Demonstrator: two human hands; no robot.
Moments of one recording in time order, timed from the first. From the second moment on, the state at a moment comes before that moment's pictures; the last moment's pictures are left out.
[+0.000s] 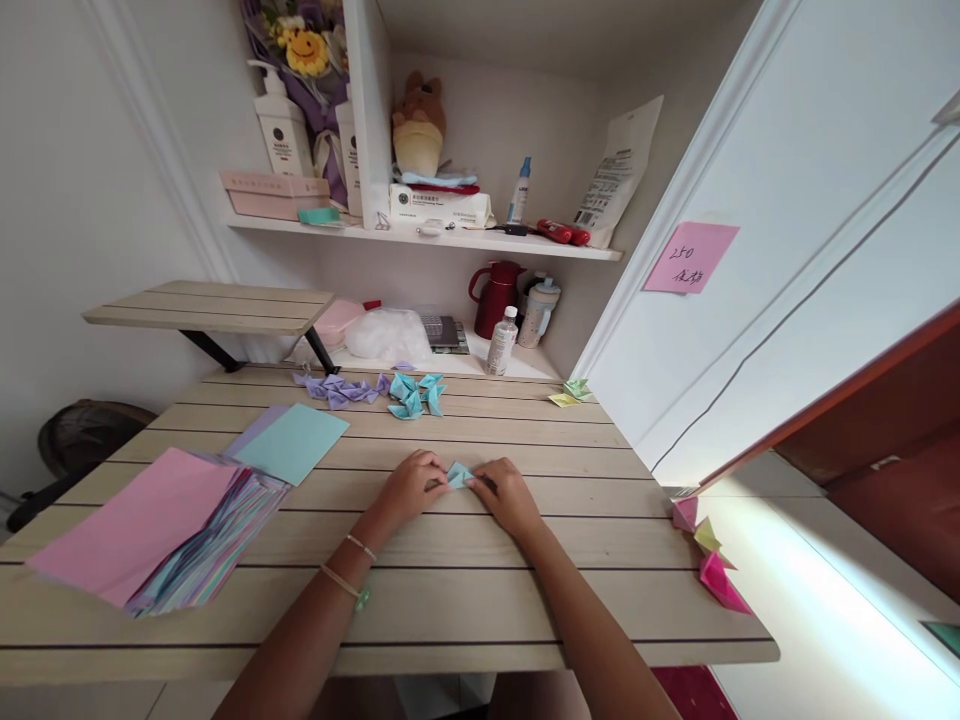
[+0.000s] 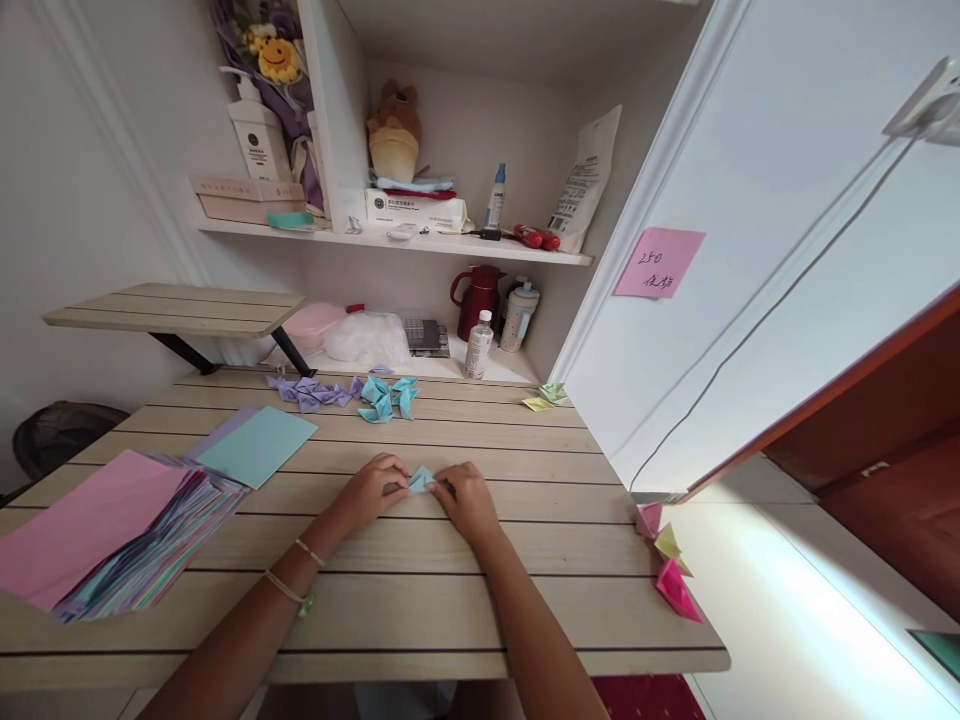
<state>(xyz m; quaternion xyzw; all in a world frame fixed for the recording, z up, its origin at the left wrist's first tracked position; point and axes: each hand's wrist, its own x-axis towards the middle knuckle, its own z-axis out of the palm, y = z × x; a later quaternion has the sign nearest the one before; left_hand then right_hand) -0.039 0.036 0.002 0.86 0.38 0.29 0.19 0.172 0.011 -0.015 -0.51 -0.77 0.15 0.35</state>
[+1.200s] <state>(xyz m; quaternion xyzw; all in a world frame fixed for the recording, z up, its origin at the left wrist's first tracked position) 0.017 -0.030 -0.020 0.87 0.44 0.19 0.07 0.164 0.029 -0.012 -0.65 -0.70 0.12 0.28</state>
